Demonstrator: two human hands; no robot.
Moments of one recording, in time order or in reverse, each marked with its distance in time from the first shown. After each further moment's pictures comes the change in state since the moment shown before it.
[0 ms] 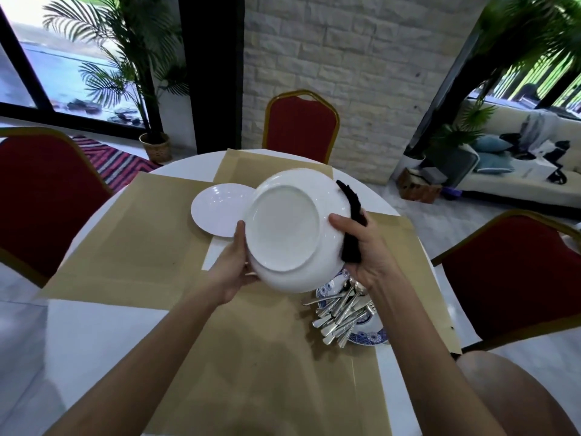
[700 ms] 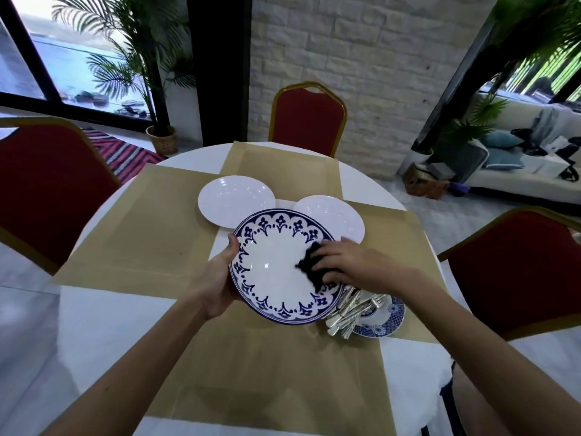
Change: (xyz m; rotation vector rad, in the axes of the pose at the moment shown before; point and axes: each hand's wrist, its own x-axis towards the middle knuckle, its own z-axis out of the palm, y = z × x) left_hand -0.025 -0.020 -0.026 -0.107 -0.059 -0.040; right_hand 0.008 0.015 -0.041 -1.936 -0.837 -0.265
